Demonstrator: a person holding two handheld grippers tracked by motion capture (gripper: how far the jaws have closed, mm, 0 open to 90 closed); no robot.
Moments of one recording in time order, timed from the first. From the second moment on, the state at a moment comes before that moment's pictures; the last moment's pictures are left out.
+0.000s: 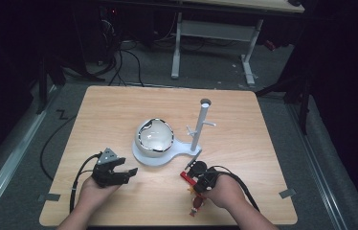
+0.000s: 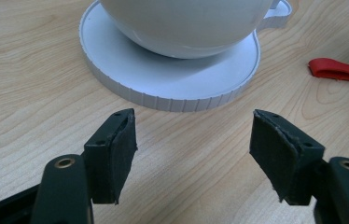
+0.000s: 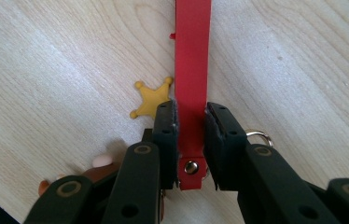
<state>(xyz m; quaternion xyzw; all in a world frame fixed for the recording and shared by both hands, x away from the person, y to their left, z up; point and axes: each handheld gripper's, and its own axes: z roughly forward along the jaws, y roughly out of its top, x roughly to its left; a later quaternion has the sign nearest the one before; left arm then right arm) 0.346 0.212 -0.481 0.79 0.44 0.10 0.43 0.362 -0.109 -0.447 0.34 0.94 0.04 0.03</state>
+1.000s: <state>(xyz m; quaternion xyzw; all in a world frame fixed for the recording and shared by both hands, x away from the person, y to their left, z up) 0.347 0.210 -0.488 0.79 0.44 0.08 0.42 0.364 -0.149 -0.448 0.40 0.91 0.02 0.00</state>
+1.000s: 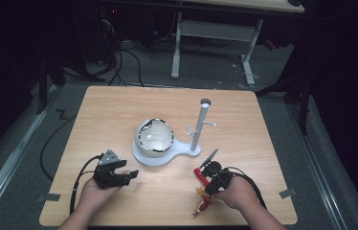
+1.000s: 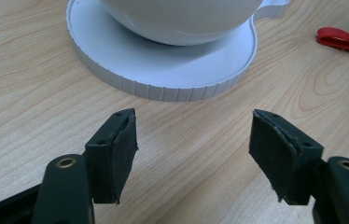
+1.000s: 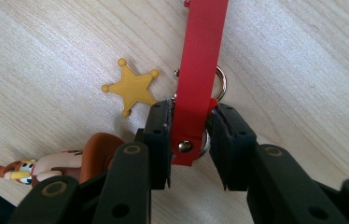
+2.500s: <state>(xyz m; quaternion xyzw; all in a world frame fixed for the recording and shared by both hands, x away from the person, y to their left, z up) 0.345 0.210 -0.486 0.79 0.43 0.08 0.42 0.373 -0.174 -0.280 0.40 0.91 0.05 0.10</state>
